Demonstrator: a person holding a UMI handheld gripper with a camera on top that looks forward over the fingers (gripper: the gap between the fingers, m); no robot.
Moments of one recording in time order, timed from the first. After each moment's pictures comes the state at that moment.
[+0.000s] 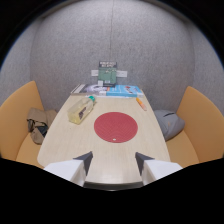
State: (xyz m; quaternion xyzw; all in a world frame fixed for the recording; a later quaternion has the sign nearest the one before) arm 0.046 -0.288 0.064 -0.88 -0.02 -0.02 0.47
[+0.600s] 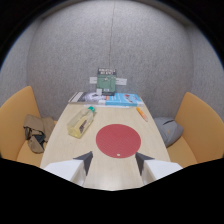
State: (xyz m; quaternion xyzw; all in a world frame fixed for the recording) arm 0.027 -0.247 0.088 -0.87 0.00 -0.04 0.49
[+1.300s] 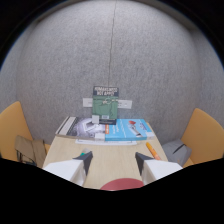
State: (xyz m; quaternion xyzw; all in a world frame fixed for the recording) arm 0.019 -0.025 0.136 -0.84 0.00 -0.04 0.55
